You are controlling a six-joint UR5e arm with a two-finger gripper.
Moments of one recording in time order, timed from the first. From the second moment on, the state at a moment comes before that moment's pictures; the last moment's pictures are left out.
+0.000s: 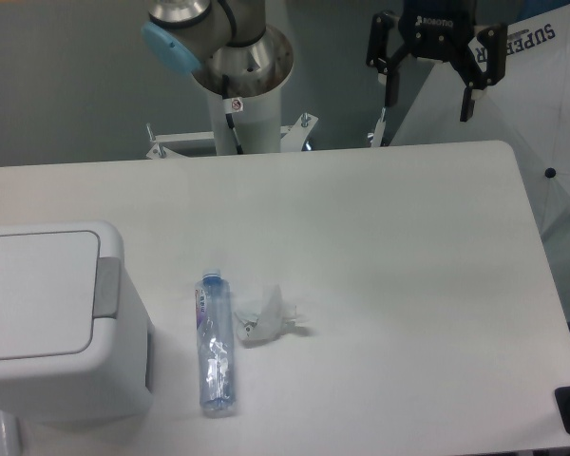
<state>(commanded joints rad) 2.85 -1.50 -1.51 -1.30 1.21 1.39</state>
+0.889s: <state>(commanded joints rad) 2.76 -1.50 -1.51 -1.29 1.11 1.16</state>
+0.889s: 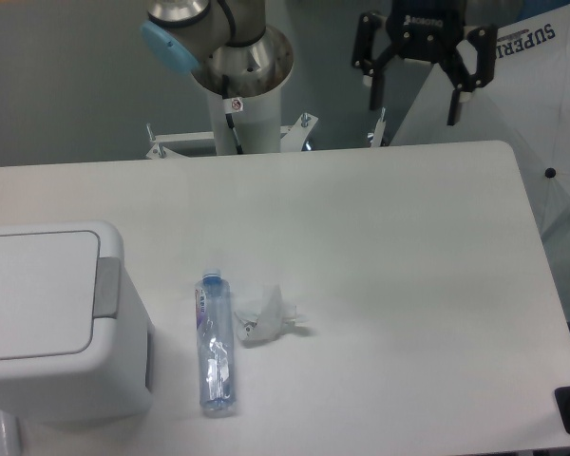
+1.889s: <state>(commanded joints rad) 2.41 -1.62 -1.52 -1.05 1.11 0.43</state>
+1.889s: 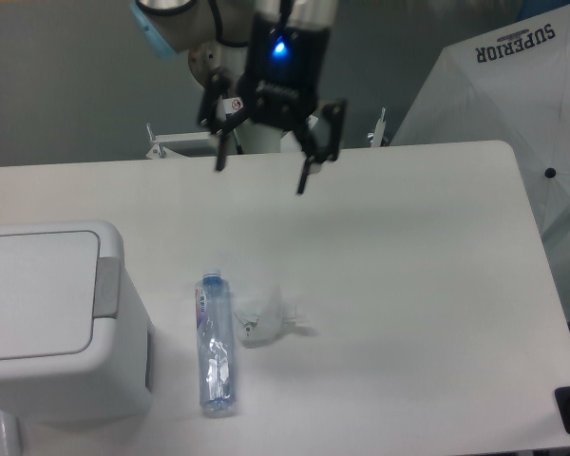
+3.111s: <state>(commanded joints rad) 2.31 -1.72 -1.53 -0.97 1.11 0.11</state>
